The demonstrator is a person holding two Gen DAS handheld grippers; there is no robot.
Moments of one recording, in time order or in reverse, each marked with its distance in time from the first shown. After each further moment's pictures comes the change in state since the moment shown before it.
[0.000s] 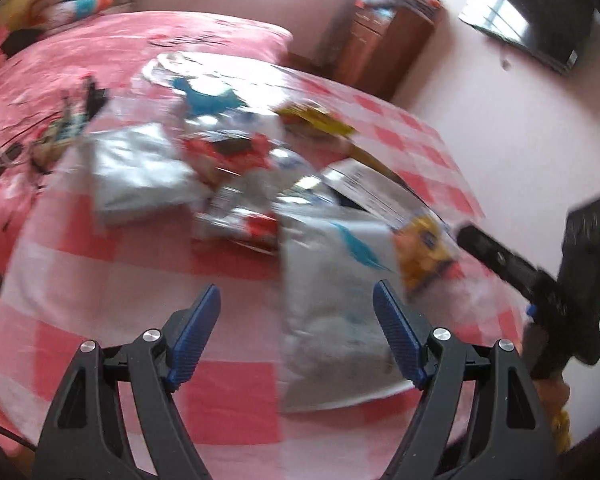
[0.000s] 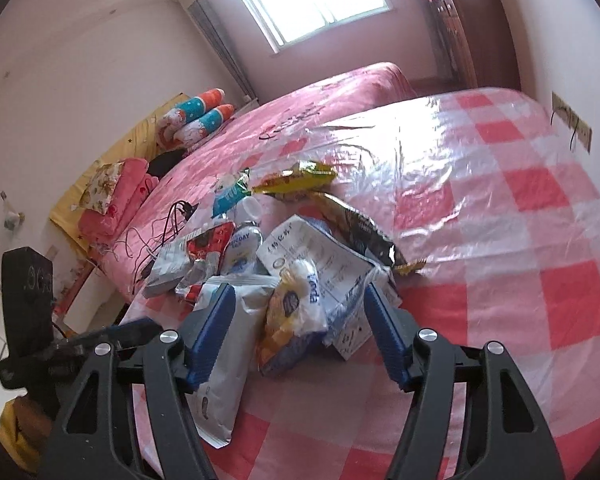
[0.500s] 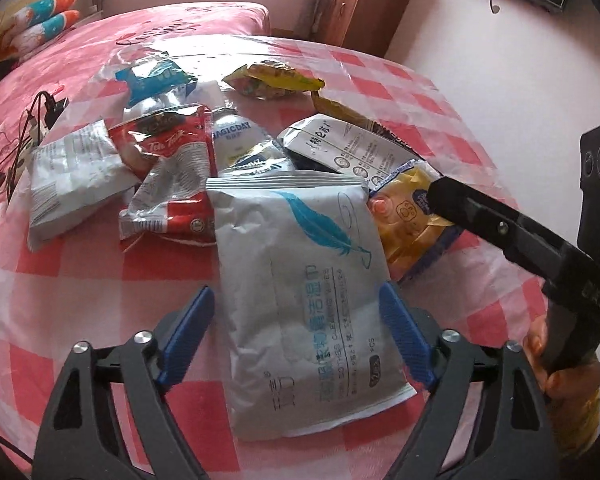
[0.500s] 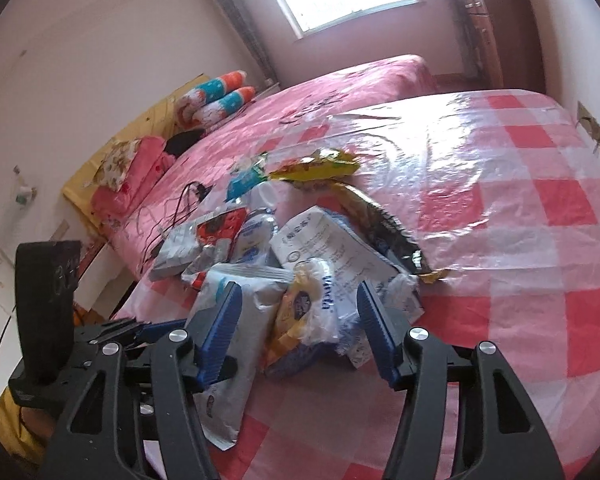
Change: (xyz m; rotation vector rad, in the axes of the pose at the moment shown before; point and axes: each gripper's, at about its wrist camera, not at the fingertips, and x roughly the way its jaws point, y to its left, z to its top) left arm 0.043 -0.037 -0.001 0.117 0.095 0.073; right arm 0.025 0.005 0.006 -0.072 0.082 0.074
